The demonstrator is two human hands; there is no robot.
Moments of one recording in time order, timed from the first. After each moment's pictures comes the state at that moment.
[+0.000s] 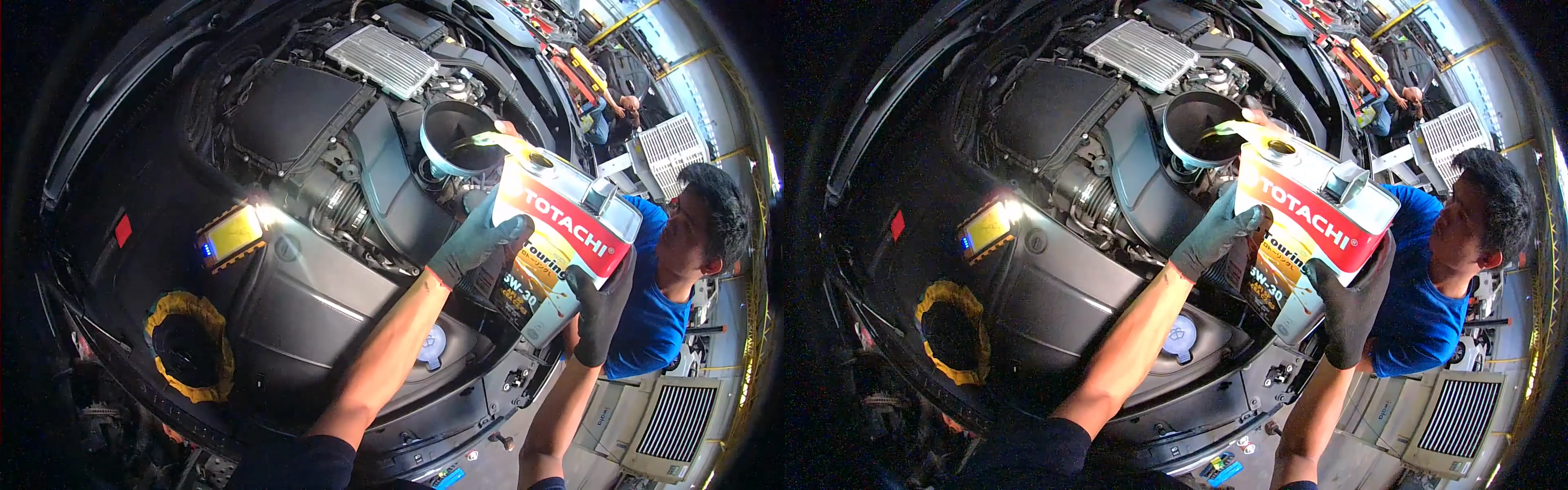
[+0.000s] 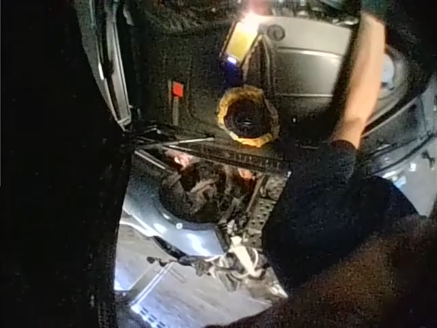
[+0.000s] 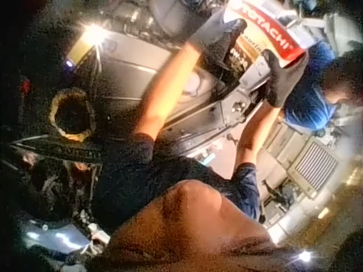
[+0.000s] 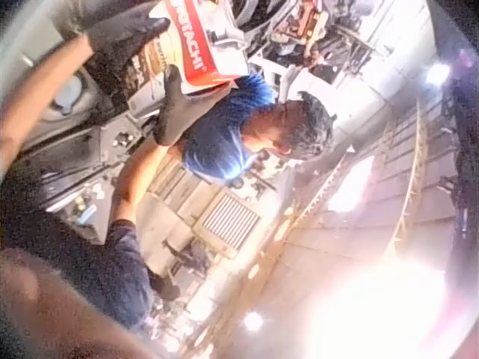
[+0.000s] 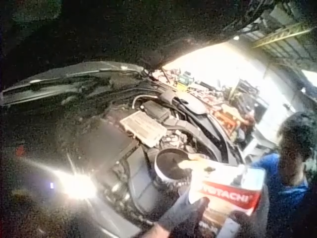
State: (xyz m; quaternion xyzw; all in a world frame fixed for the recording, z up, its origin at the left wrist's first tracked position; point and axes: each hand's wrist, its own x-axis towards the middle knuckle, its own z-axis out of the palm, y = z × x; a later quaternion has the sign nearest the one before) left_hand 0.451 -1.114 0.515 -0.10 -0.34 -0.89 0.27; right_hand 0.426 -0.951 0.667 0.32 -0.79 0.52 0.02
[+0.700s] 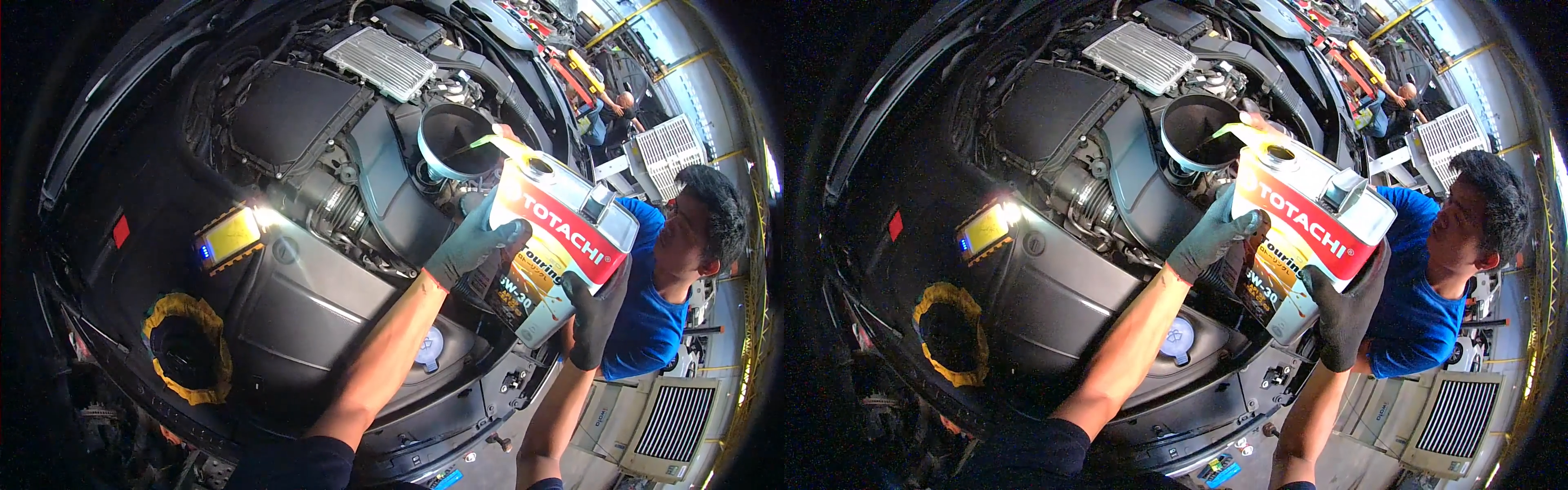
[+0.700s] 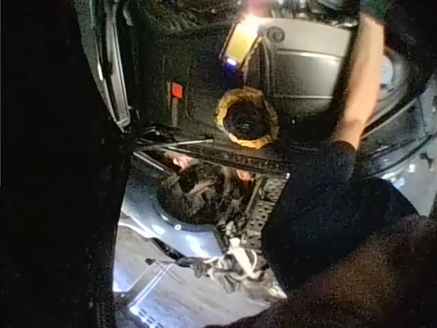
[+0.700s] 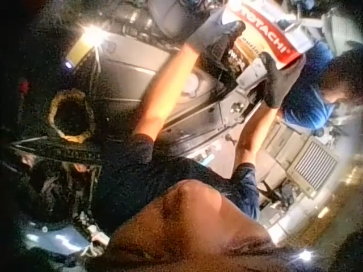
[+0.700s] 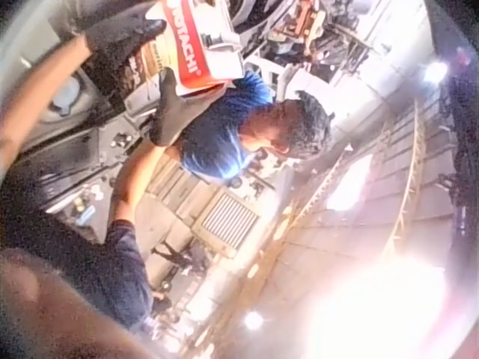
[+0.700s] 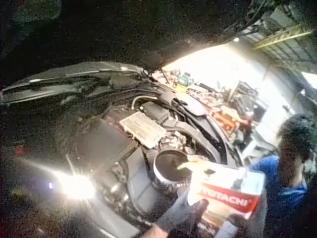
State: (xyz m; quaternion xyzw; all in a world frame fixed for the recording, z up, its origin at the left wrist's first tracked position) left_hand 0.453 -1.115 0.519 -0.10 -0.35 -0.89 0.28; right_hand 0.422 -0.946 0.660 0.31 -0.79 0.52 0.04
